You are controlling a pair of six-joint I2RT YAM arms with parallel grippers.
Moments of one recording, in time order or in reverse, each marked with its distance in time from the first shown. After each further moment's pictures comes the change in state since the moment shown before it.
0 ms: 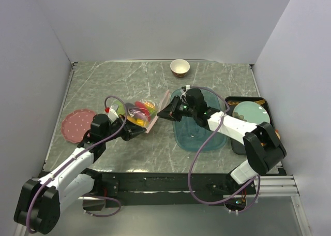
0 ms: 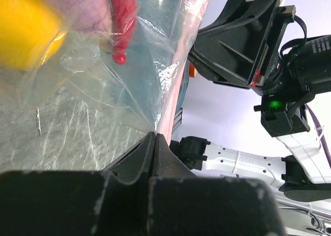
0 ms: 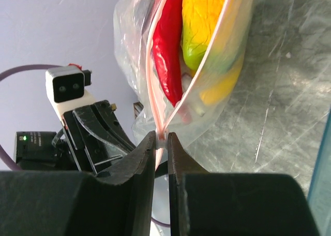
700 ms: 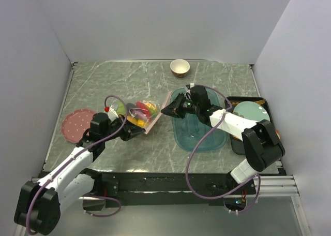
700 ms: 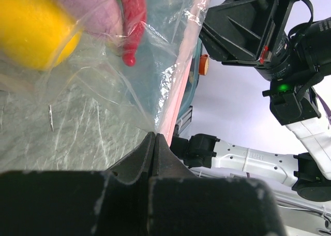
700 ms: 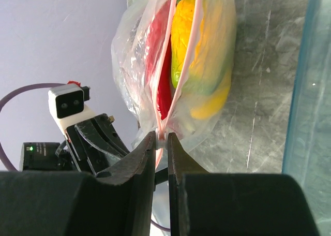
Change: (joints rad) left arm 0.012 -0.010 0.032 -0.093 0.004 0.064; right arm -0.077 0.030 0.010 0.006 -0.047 0.000
